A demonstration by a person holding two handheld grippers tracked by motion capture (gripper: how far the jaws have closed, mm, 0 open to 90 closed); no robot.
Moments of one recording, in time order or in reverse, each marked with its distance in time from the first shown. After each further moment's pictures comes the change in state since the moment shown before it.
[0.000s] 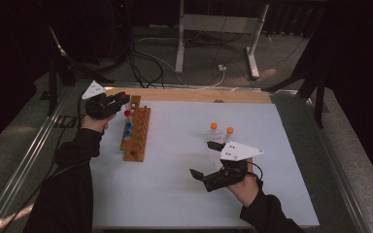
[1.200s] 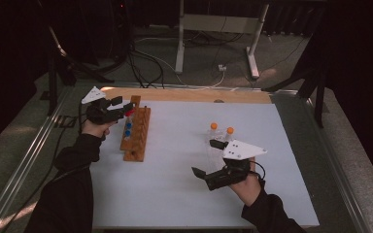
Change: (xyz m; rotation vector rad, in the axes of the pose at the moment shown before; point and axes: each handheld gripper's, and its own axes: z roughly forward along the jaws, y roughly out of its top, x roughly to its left) left arm -0.002 -0.011 -0.005 -0.003 -0.044 -0.041; right arm -0.003 0.004 -0.006 -0.016 -0.014 -0.003
